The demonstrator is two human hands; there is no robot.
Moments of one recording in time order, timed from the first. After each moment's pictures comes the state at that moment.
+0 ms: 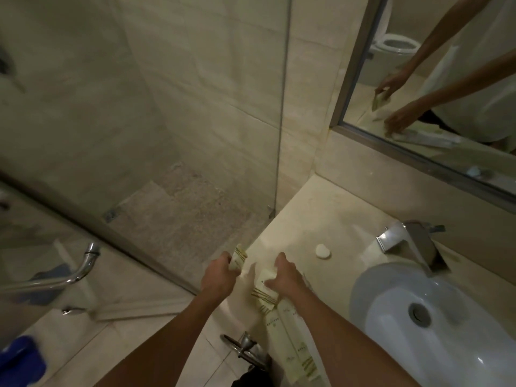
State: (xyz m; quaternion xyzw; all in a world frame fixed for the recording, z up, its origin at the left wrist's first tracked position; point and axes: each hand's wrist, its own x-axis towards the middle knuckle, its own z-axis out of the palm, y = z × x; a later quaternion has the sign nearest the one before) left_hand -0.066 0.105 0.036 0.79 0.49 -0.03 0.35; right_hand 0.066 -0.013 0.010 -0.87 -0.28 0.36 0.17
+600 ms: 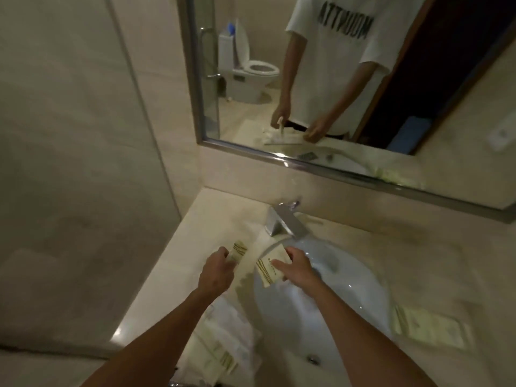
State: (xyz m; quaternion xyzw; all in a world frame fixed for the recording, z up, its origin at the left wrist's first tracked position) left_hand 0.075 -0.045 0.075 0.87 0.29 -0.04 0.40; right_hand 0.162 -0.237 0.085 -0.85 -0.04 0.26 0.46
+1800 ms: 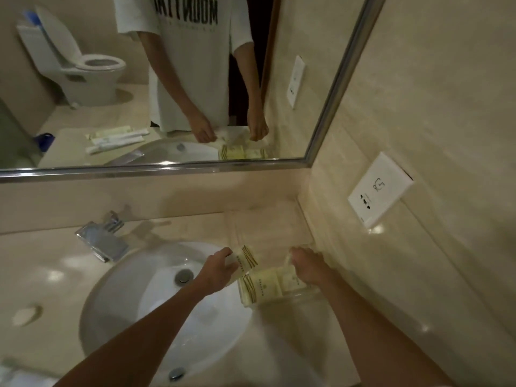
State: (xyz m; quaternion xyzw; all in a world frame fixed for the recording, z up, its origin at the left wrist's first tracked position) left_hand 0.209 -0.407 0.067 0.89 -0.03 -0.17 0.43; right_hand 0.200 -0.660 0.089 -0.97 0.00 0.22 0.05
